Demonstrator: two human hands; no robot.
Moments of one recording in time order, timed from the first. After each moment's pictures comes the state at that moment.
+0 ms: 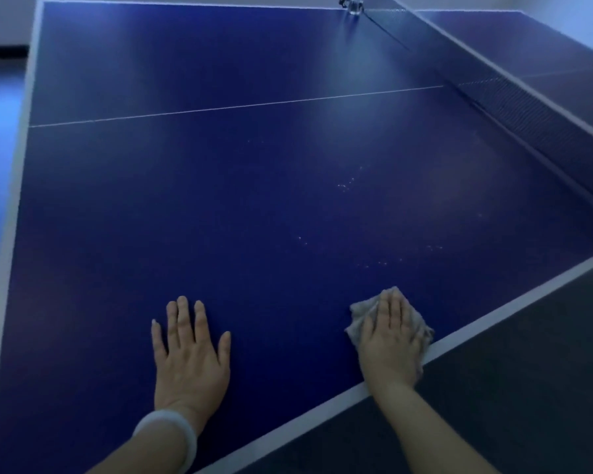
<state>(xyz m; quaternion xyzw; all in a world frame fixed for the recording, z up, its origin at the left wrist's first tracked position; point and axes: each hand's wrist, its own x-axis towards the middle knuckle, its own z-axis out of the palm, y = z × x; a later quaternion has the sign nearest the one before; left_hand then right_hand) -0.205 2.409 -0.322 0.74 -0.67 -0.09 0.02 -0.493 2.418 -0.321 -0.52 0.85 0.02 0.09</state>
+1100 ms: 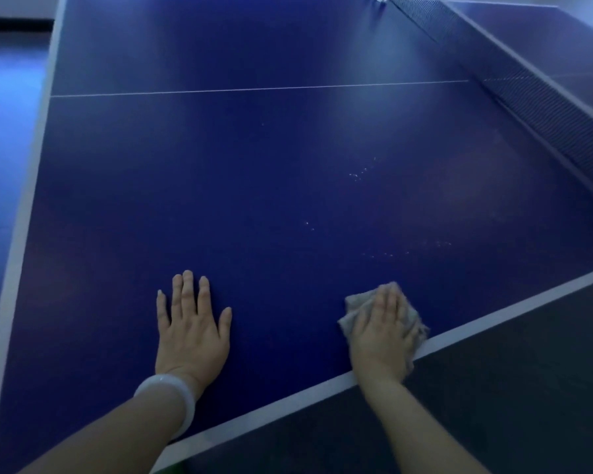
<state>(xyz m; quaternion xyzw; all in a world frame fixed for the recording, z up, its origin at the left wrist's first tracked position) -0.204 2.408 -0.325 0.74 -0.67 -0.08 0.03 -0.477 2.425 -0.315 -0.54 0.84 0.01 0.08</state>
